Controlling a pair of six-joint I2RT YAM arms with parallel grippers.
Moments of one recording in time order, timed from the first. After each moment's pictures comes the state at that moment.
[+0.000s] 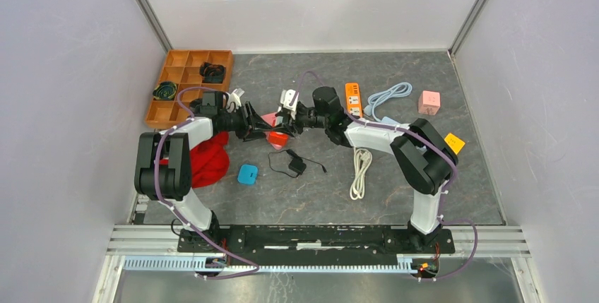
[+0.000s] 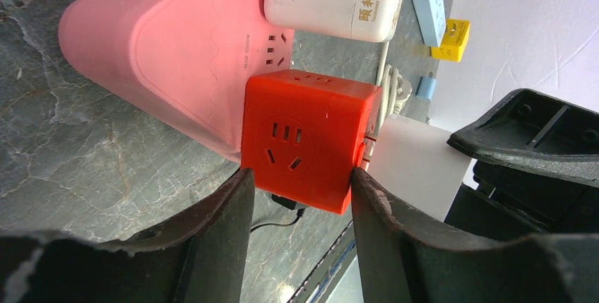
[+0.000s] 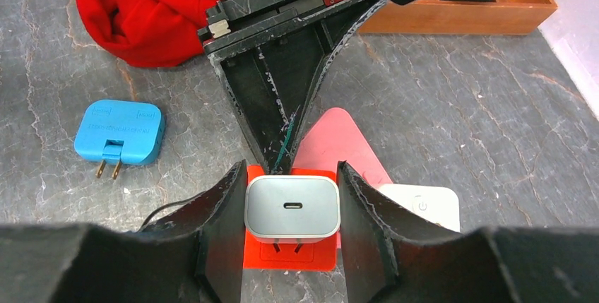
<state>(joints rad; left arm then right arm) -0.04 1.68 0.89 -0.15 0.84 -0.51 0.72 1.90 1.14 0.44 -0.60 -0.36</state>
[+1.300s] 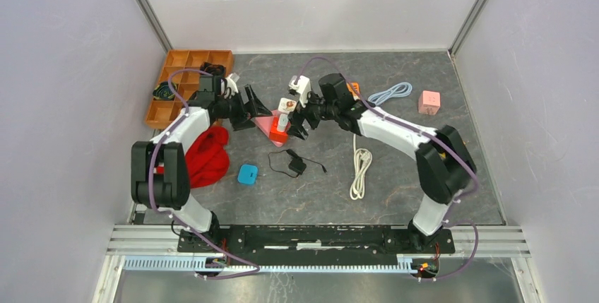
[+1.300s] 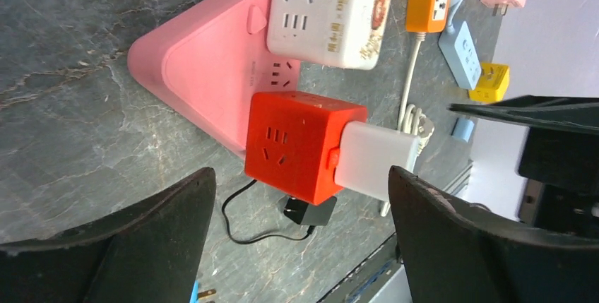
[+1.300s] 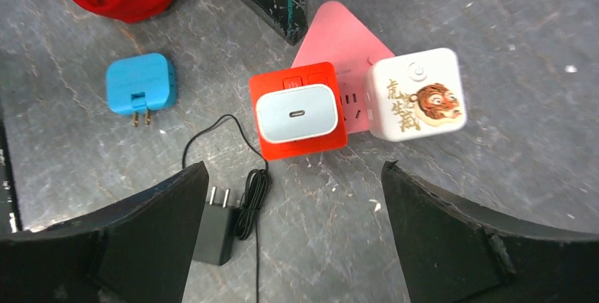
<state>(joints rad) -0.06 1.62 1.05 -0.33 0.65 -0.49 0.67 1.81 1.28 -0.05 -0.50 -0.23</state>
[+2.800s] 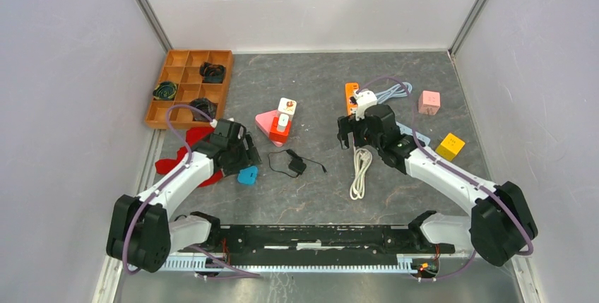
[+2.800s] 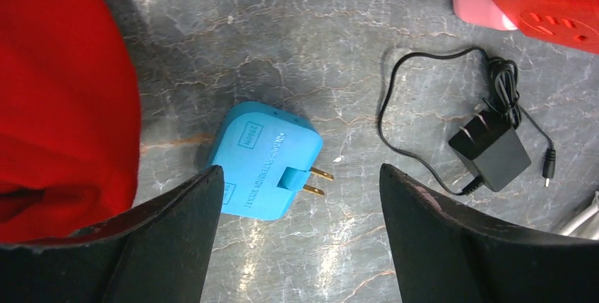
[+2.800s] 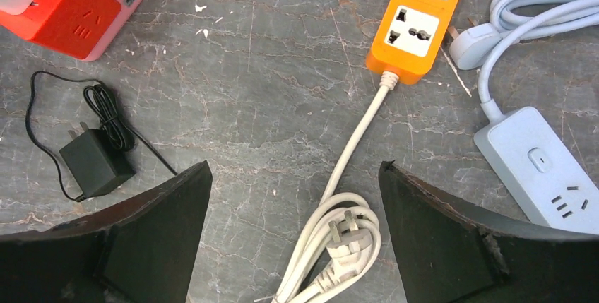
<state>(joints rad) -0.31 1.18 0.65 -0.54 0.00 -0.64 0.57 1.24 0.74 -0.09 0.10 0.14</state>
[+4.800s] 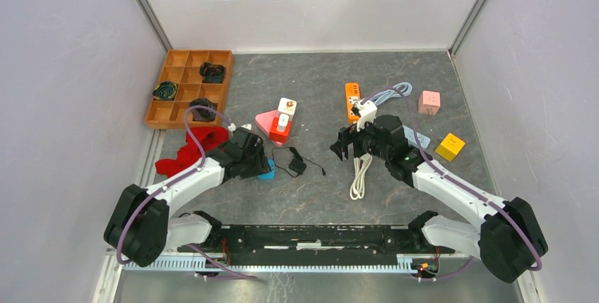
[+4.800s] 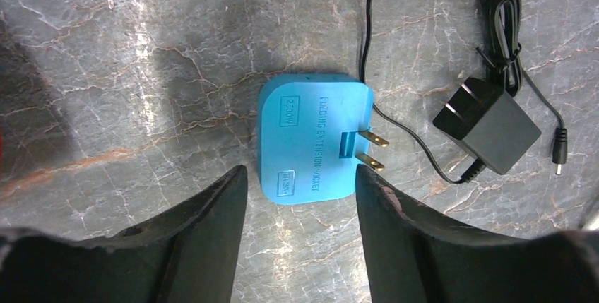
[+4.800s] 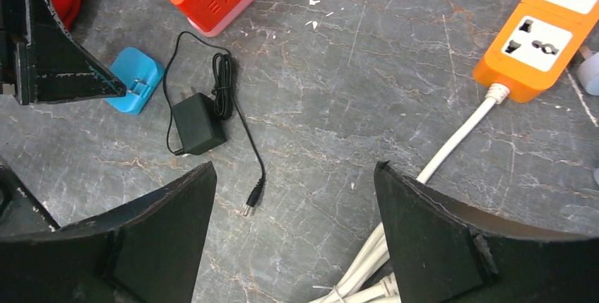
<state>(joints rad) -0.51 1.21 0.57 -0.39 -0.07 -0.68 0.57 1.11 0.60 0.04 -0.17 0.17</state>
